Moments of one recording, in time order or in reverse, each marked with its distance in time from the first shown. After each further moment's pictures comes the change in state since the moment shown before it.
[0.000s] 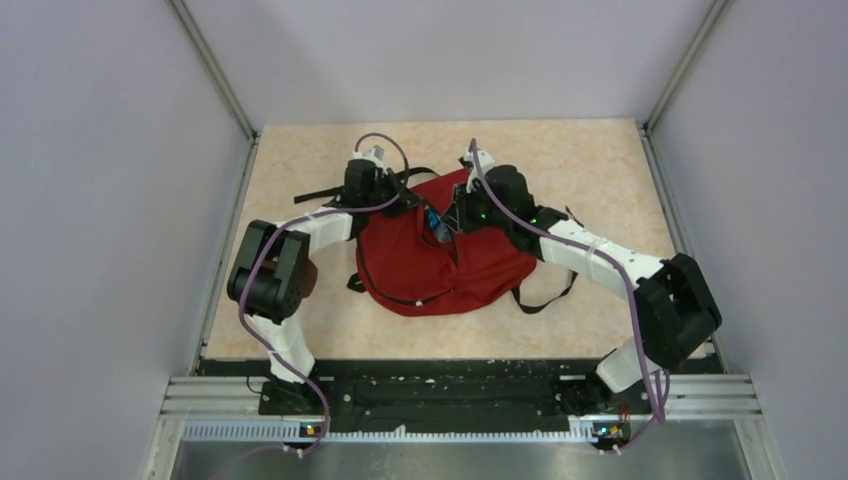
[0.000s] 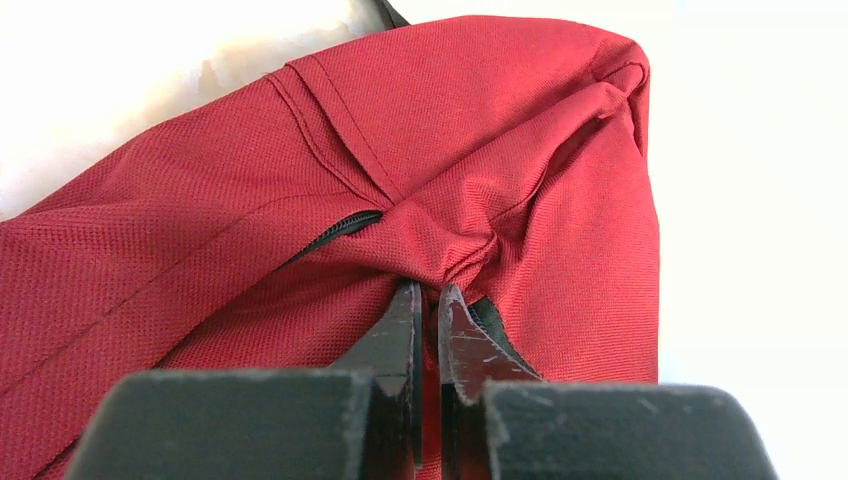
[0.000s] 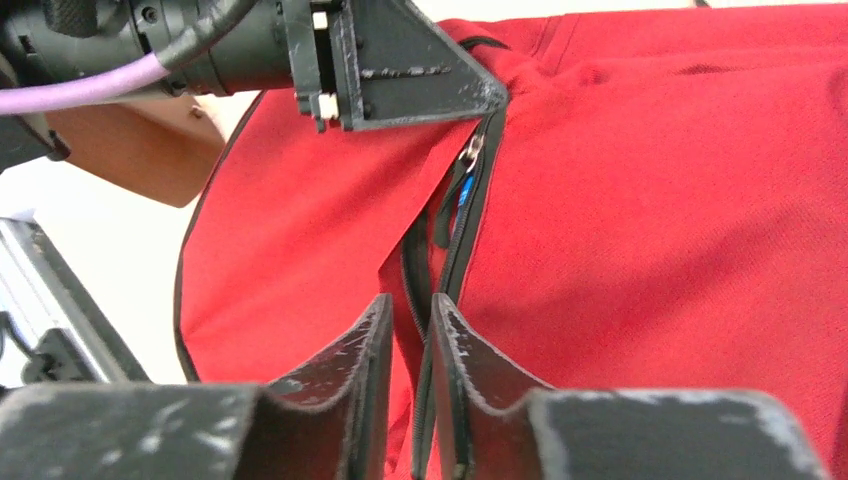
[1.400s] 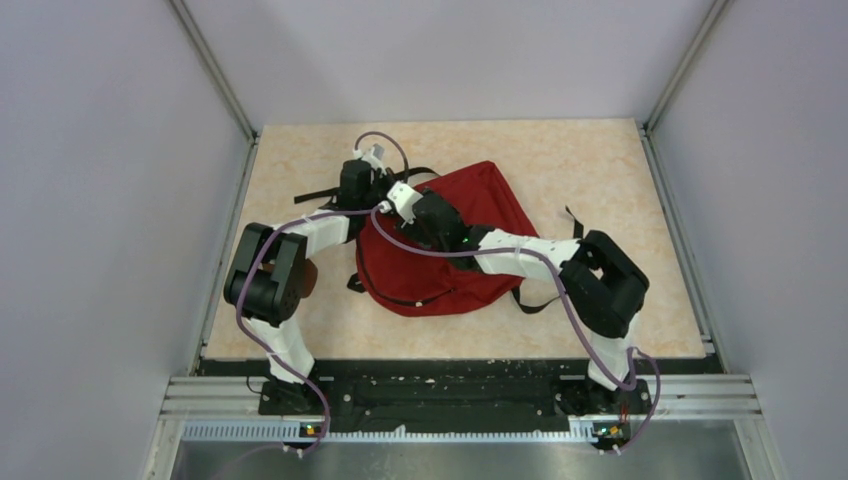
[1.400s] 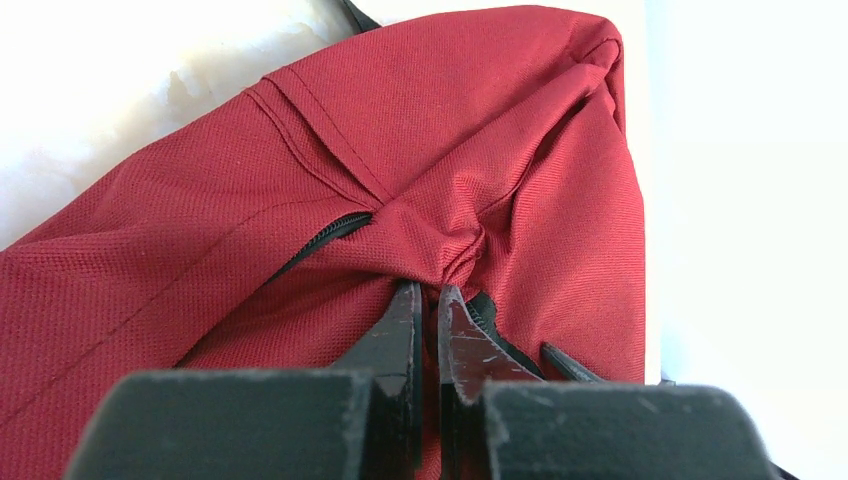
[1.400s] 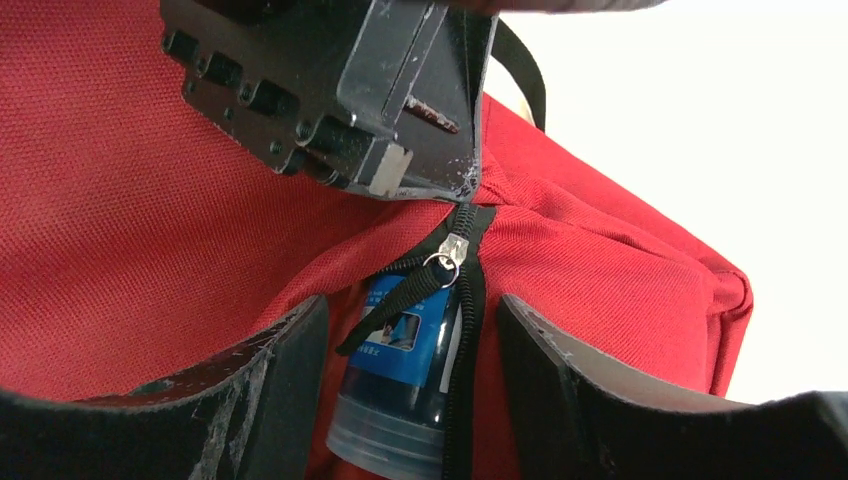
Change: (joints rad) left arm 0.008 -0.029 -0.048 0.075 0.069 0.037; right arm 0.257 0.332 0.188 0.064 0.581 -0.708
